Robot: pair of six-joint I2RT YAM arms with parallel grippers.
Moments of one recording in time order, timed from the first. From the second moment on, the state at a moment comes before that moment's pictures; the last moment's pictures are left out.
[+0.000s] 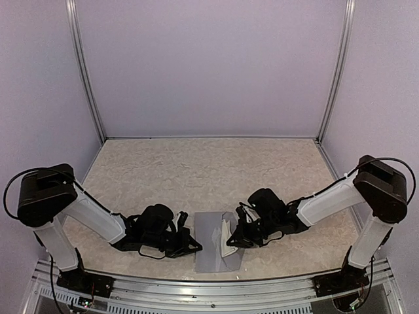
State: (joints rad) left arm -1.03 1.74 0.50 0.58 0.28 -1.18; right arm 0.94 1.73 0.68 0.21 -0.42 1.07
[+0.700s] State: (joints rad) left arm -1.03 1.74 0.48 0.61 0.28 -1.19; right arm 0.98 1.62 0.60 0.19 -0.27 1.12
